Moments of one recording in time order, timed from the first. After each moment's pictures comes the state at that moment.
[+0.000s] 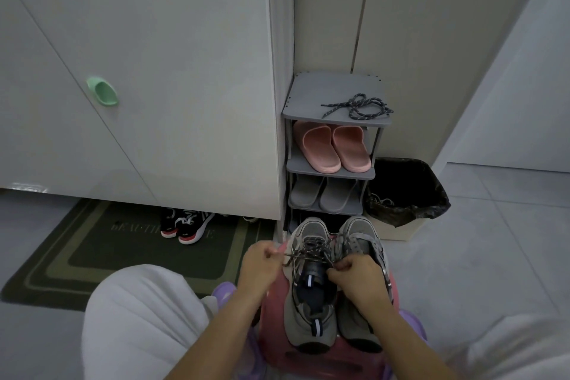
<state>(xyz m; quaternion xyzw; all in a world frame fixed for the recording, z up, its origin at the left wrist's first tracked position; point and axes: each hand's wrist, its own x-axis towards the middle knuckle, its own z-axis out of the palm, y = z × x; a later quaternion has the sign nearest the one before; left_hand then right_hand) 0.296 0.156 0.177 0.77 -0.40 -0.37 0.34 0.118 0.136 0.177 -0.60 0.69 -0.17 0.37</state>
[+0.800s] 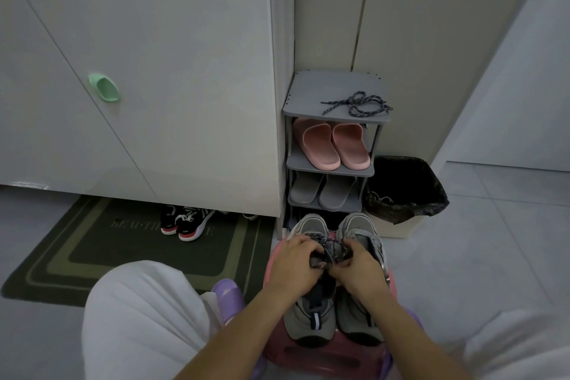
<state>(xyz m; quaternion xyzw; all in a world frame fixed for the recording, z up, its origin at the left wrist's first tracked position) 0.255 0.152 0.169 0.68 -0.67 -0.23 0.18 0.114 0.135 0.180 -0.60 0.66 -0.18 0.41</state>
